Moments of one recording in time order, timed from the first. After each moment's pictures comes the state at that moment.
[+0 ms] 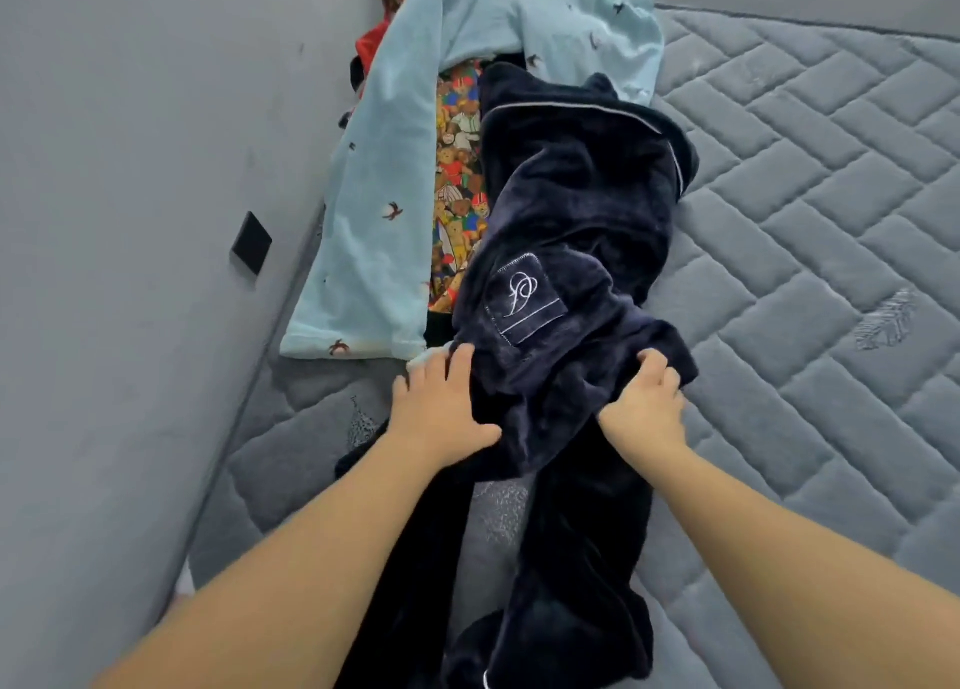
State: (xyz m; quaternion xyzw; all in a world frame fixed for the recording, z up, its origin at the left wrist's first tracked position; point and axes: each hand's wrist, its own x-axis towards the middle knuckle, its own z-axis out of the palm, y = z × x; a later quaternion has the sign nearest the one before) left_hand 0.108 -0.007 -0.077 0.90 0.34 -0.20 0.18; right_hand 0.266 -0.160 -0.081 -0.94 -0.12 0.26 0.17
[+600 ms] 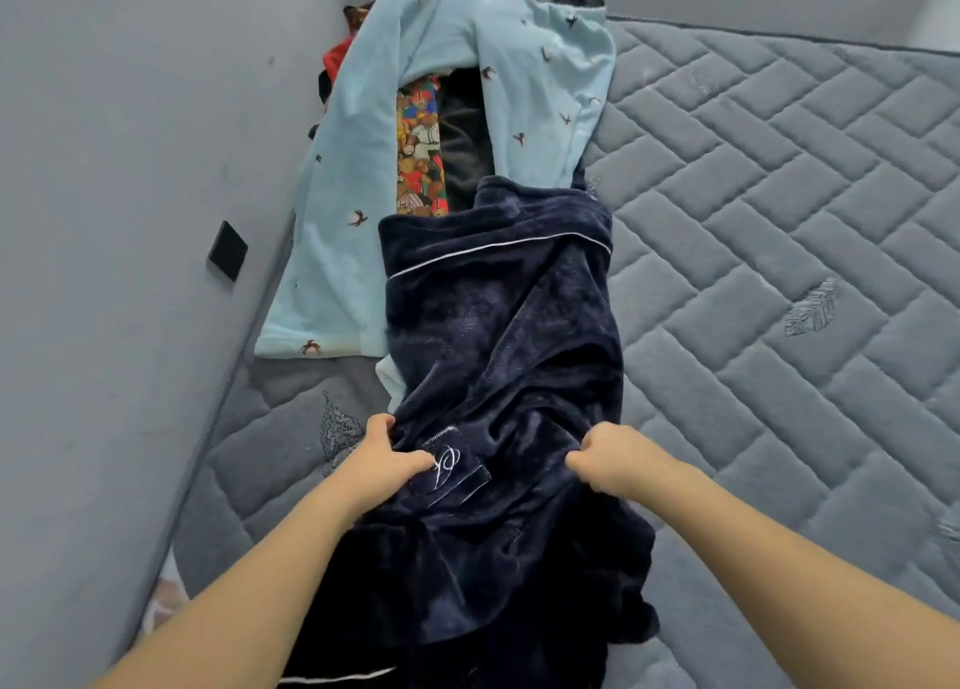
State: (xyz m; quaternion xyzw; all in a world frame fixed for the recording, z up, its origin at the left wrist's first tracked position) left_hand 0.047 -0.033 -0.080 0.65 0.53 -0.18 0.51; right_hand 0.258 -0.219 -0.030 -0.83 -0.26 0.49 -0.03
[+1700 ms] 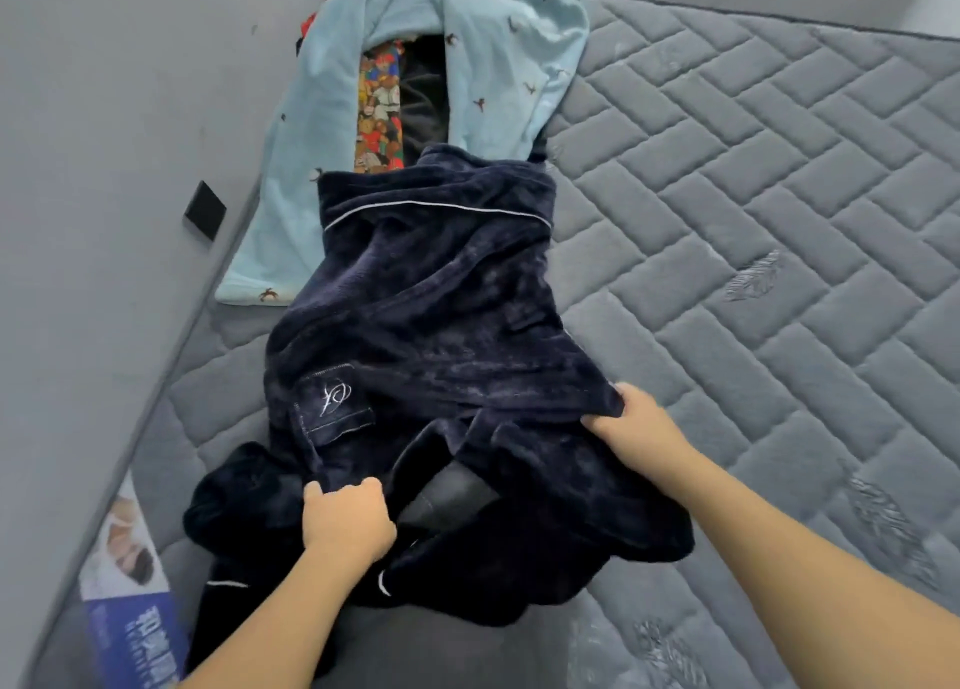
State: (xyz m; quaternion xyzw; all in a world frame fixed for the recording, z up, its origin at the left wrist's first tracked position) left_hand 0.027 -0.181 -0.076 0.81 0.41 -0.40 0.07; right_hand 0.294 -0.335 -0.022 -0.85 -0.16 0.40 0.29
